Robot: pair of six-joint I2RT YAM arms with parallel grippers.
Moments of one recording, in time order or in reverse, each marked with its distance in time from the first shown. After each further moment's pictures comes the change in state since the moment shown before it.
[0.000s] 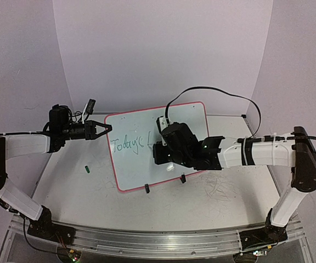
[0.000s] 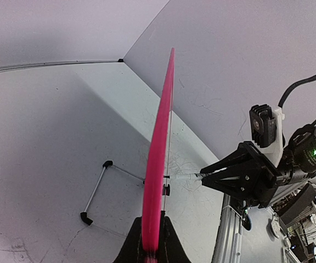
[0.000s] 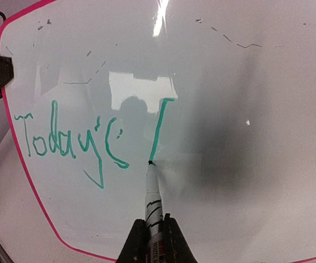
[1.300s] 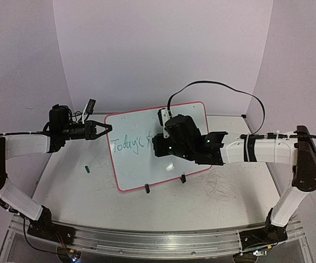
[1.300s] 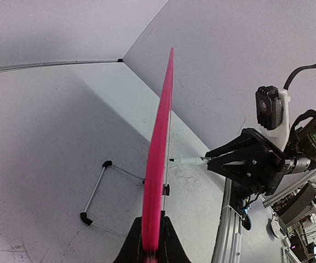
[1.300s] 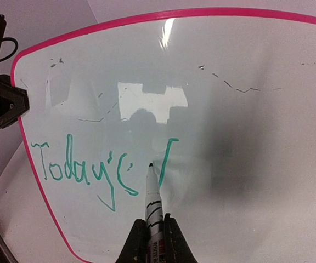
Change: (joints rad) left arm -0.002 0.000 0.000 0.000 0.001 0.000; right arm -0.028 -0.010 0.028 0.046 -0.039 -0.027
